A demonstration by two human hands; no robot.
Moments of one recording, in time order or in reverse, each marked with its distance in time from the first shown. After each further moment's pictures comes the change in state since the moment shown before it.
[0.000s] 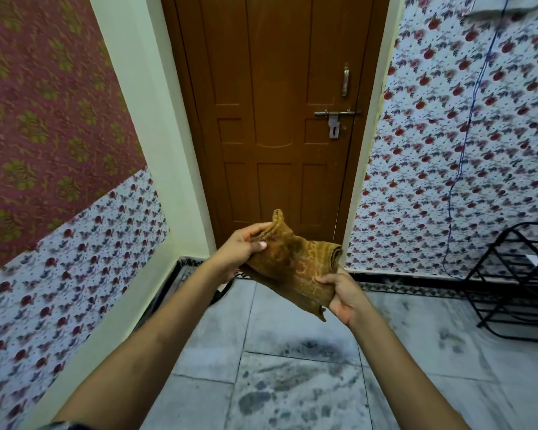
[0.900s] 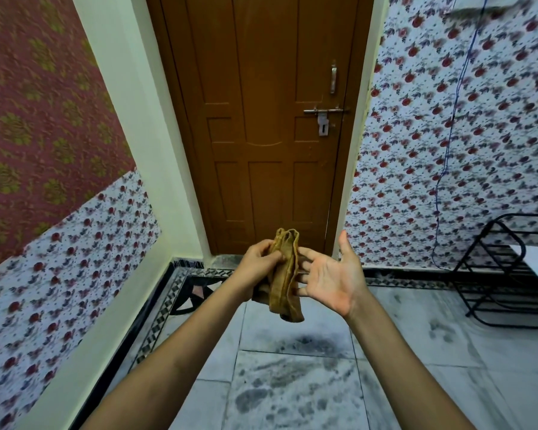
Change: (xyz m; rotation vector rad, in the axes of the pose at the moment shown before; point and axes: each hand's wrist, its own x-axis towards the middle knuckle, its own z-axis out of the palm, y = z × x) left_hand -0.012 -0.012 0.055 -0.004 0.054 -0.031; right_hand -0.024 -0.015 0.009 0.167 -0.372 0.174
